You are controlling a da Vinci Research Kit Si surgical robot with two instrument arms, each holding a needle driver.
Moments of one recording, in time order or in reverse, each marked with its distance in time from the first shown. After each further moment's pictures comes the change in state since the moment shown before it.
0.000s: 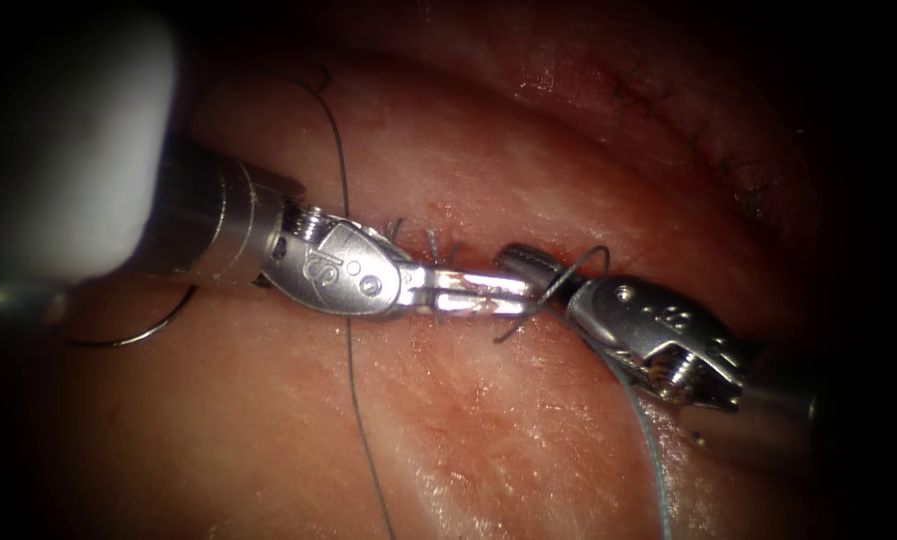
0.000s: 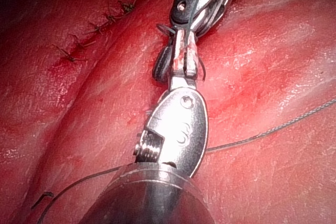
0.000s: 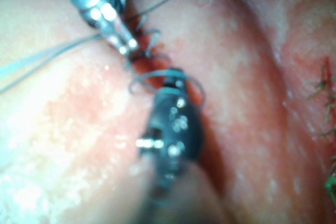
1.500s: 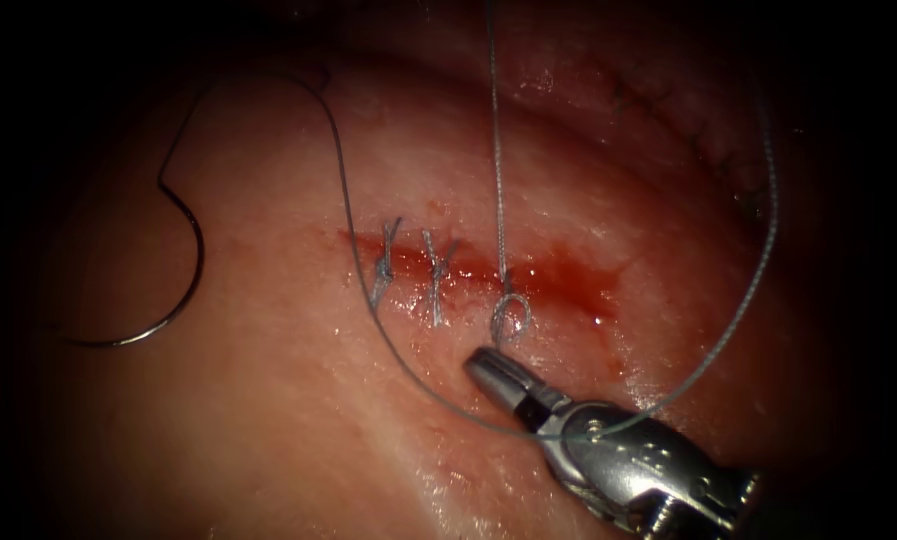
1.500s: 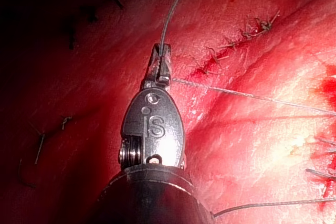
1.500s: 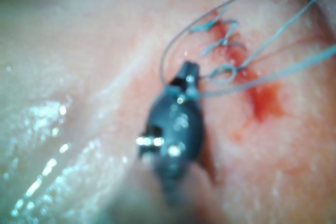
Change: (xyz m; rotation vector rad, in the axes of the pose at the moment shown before) right arm -0.001 -0.010 -0.004 -0.015 0.048 -0.104; left arm -0.002 -0.024 0.002 0.123 -0.151 -0.082
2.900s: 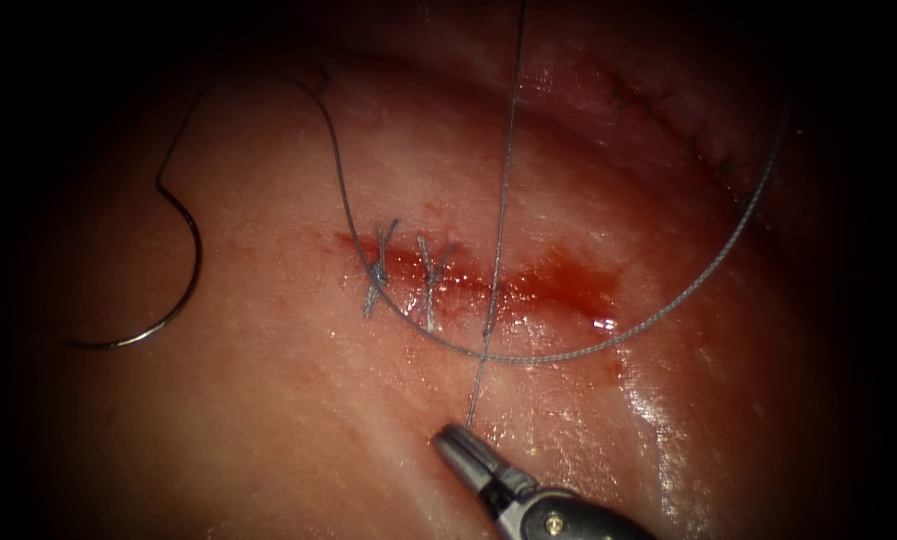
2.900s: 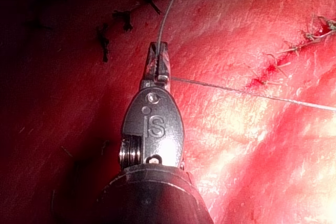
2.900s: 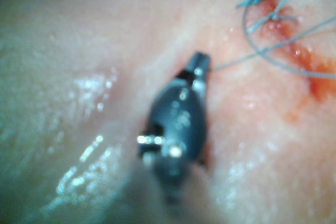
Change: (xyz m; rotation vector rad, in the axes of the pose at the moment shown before) right arm -0.005 -0.008 -0.003 0.137 -0.027 -0.071; left arm -0.004 -0.010 0.007 0.165 0.004 0.077
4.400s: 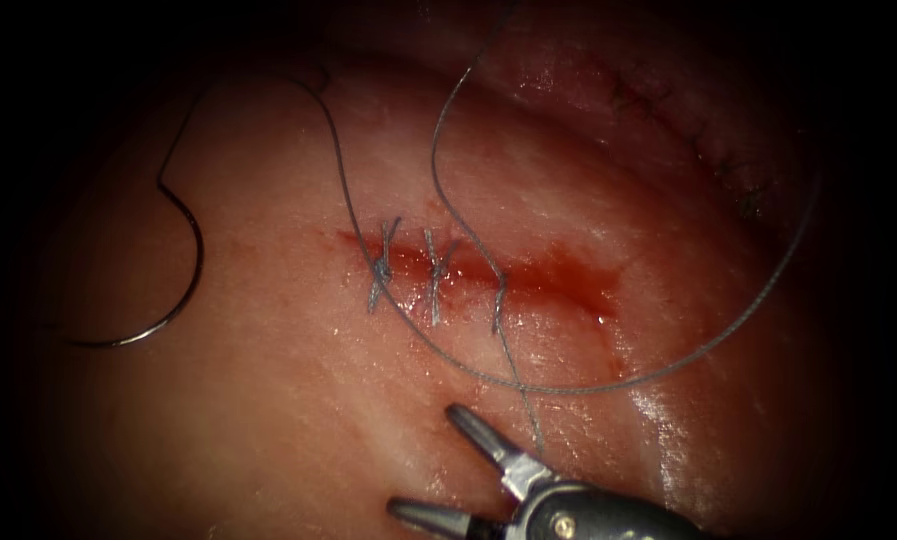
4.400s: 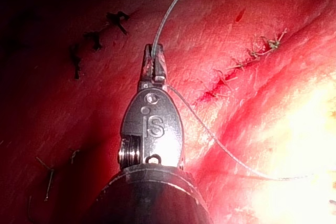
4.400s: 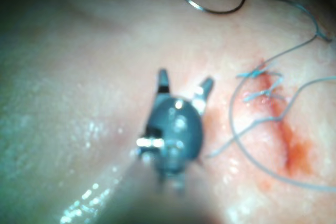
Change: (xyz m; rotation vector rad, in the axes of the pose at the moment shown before) right arm 0.009 0.005 0.001 0.078 -0.143 -0.024; left arm 0.006 0.009 -0.004 -0.140 0.028 -0.005
